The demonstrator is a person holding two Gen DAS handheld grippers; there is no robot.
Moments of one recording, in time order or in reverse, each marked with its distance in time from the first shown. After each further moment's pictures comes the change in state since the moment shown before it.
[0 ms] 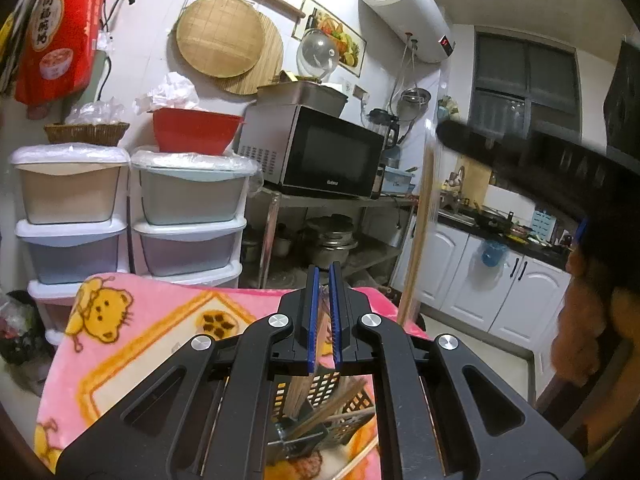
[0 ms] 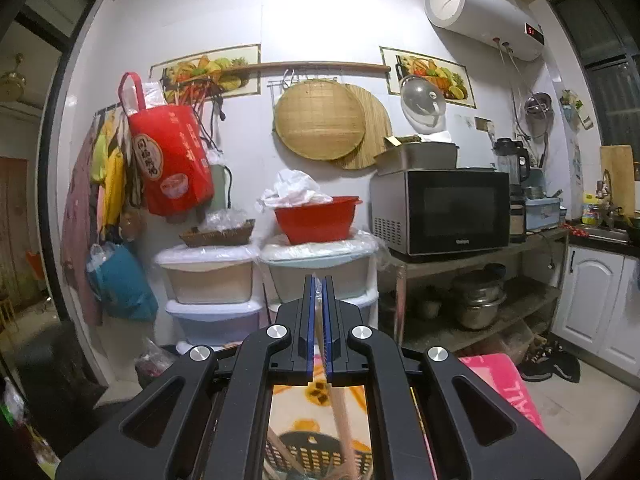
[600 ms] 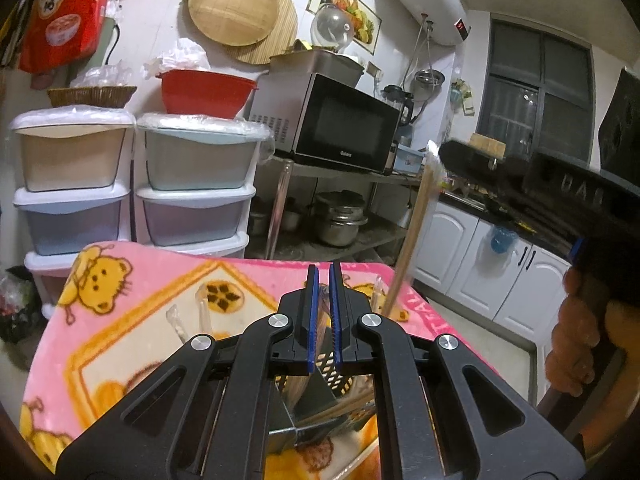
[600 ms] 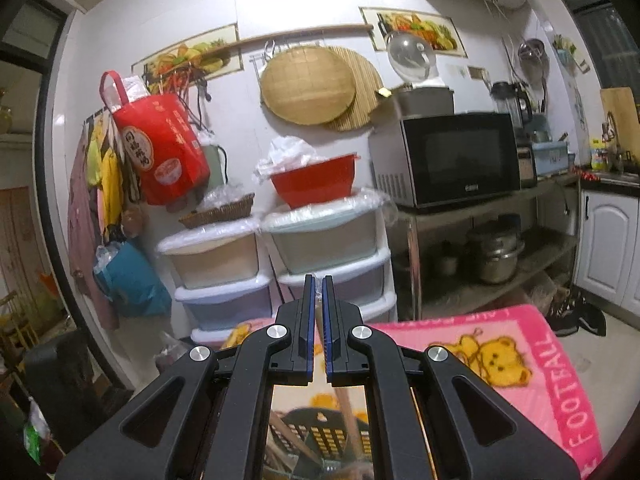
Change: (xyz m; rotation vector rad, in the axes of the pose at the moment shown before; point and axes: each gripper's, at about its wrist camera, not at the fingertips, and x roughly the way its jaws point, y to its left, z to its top) left arm 0.025 0.019 -0.032 -0.034 0.076 0.018; right arm 0.029 -0.026 -0.049 0.126 0.108 0.040
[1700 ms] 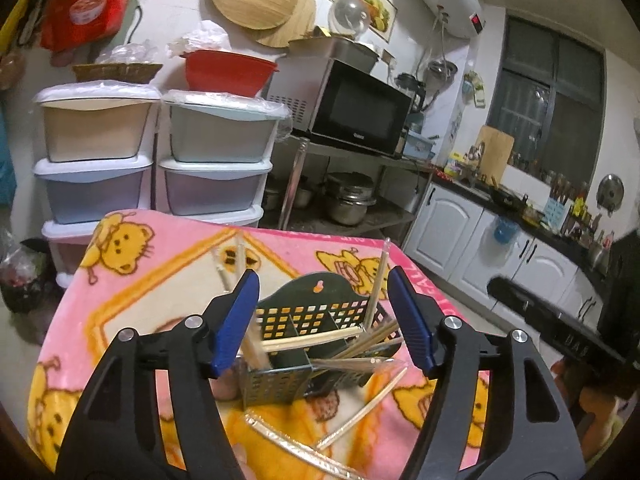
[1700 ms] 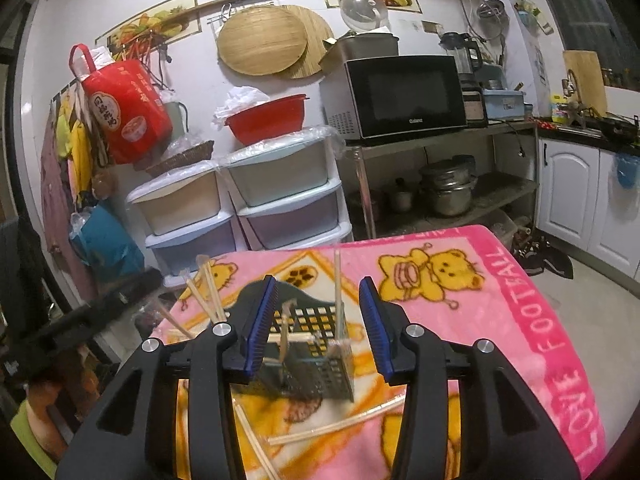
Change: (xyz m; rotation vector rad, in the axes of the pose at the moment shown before) left arm -0.047 0.018 -0.018 -0.055 0.057 0.028; right arm -0.068 -0.028 -0.086 0.067 0.156 -0.130
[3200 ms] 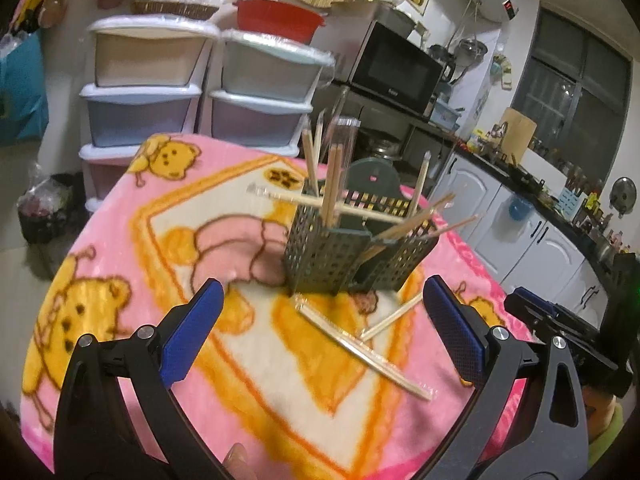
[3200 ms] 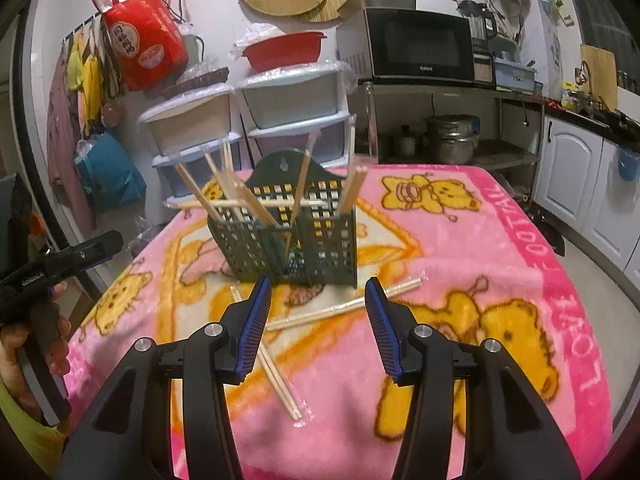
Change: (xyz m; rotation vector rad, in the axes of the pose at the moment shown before) left arm -0.047 0.044 -0.094 -0.078 0.146 0.067; right arm -0.028 0.018 -0.098 -0.088 0.182 -0.015
